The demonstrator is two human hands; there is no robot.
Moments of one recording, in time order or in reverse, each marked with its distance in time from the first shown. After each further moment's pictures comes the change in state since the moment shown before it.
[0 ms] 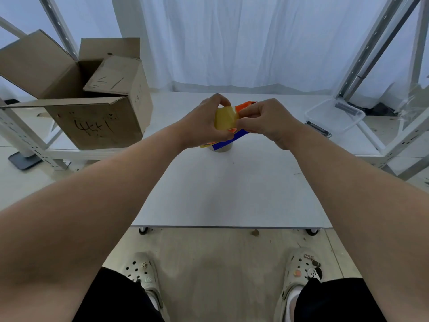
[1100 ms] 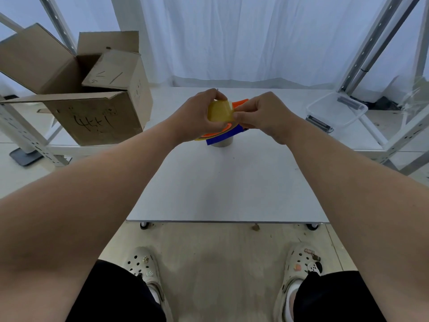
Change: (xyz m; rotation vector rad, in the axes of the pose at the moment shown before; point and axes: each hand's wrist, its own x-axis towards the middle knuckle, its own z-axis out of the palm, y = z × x) left_hand 0.001 -0.011 -0.002 0.082 0.057 0.023; right_hand 0.003 0.003 0.004 -0.008 -0.019 -0.024
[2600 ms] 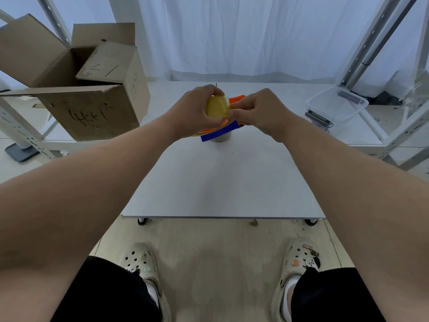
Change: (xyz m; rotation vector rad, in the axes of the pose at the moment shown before) left_hand -0.001 0.000 0.006 0.041 0.020 -0.003; right_hand 0.003 0.012 0.006 -0.024 -0.004 -0.034
